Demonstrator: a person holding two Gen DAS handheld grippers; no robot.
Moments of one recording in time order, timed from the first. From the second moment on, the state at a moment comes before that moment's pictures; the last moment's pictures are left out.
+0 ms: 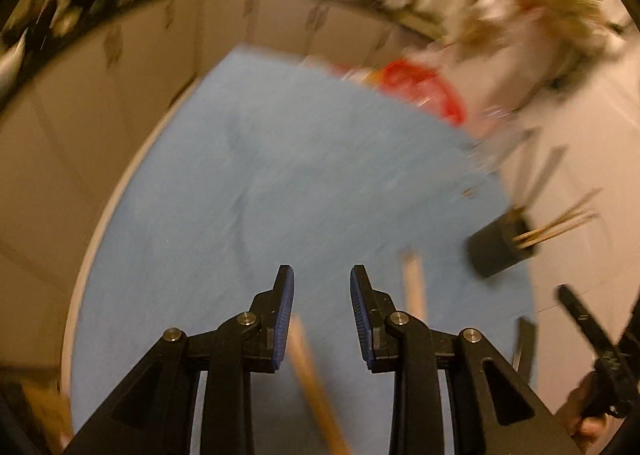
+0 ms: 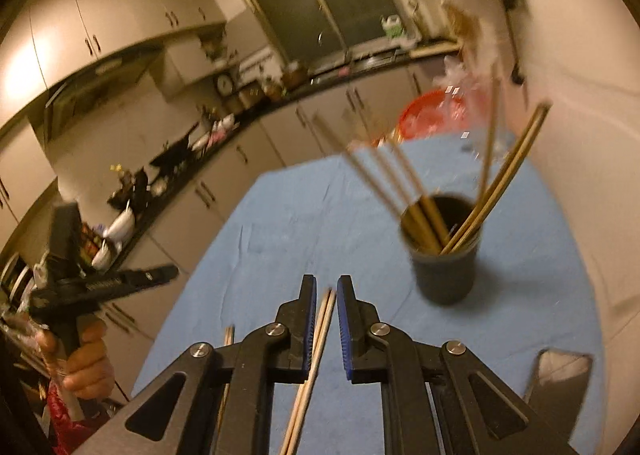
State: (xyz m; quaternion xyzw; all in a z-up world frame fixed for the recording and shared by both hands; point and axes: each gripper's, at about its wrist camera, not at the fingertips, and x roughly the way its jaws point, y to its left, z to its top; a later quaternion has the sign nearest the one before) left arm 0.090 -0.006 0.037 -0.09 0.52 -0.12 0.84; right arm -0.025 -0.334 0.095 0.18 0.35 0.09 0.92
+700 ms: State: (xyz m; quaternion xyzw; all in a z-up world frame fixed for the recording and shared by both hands) left arm 0.102 -0.021 -0.052 -0.07 0.60 -0.08 0.79; right arm -0.012 -0.314 0.069 0.17 0.39 0.09 0.90
